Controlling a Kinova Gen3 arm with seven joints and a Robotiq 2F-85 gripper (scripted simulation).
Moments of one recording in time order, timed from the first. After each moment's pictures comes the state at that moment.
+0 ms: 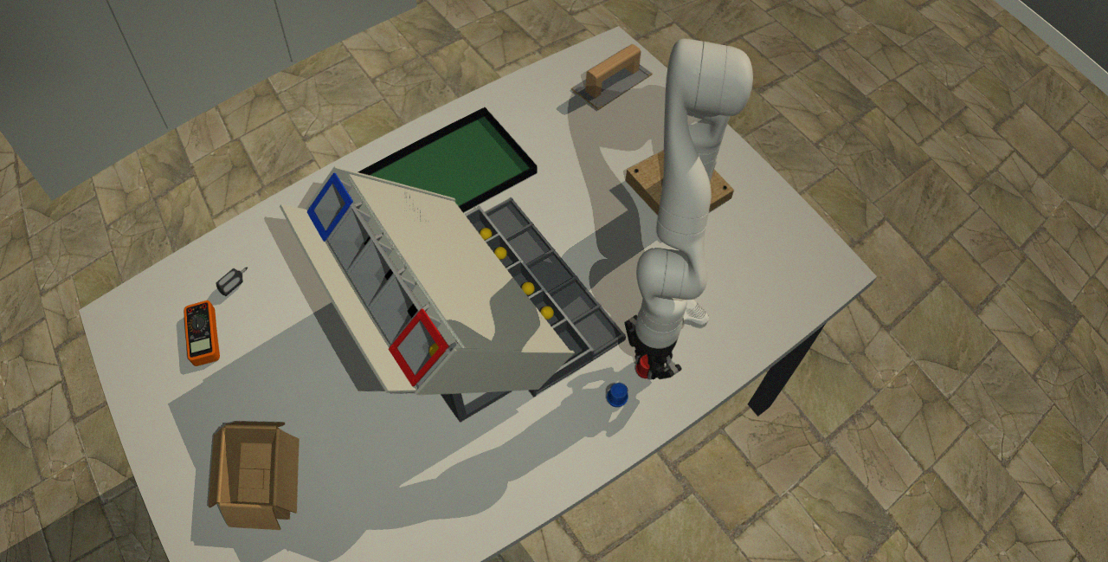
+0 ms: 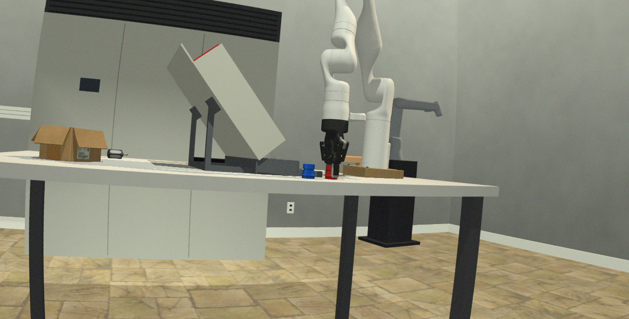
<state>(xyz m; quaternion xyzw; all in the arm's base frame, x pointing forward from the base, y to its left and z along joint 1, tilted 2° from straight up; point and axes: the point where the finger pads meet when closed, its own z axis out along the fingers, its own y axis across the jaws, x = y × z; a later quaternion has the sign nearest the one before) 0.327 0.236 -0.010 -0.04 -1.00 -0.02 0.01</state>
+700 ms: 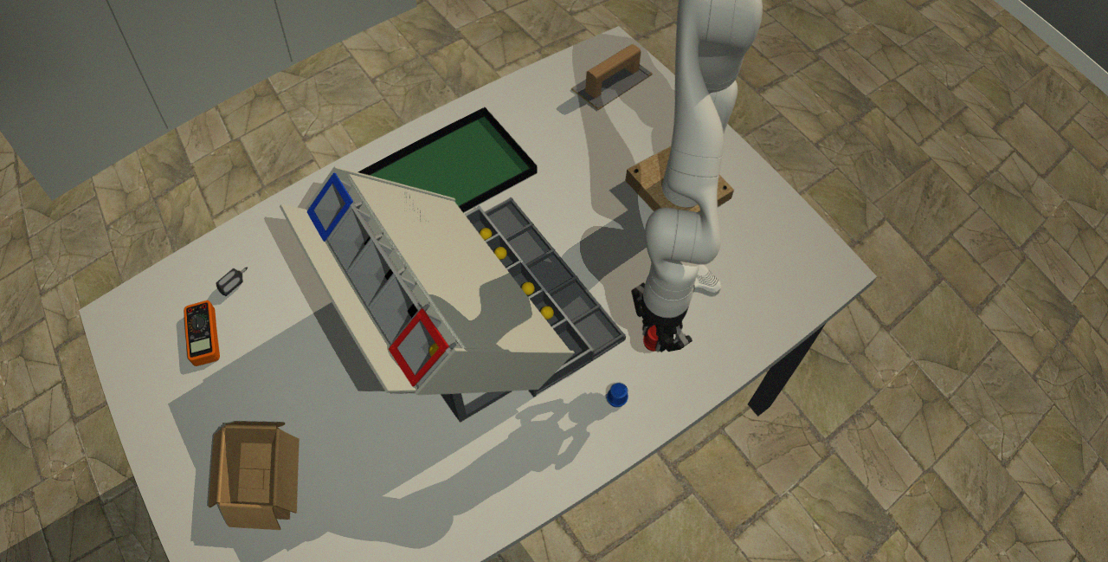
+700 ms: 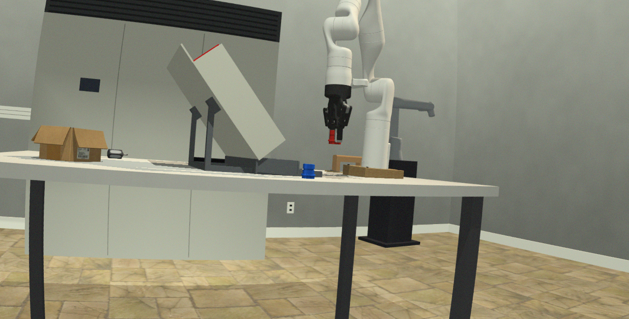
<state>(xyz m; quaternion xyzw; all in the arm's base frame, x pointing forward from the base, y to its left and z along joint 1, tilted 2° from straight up) 0.322 0.228 0.089 -0.04 -1.00 -0.01 0.02</state>
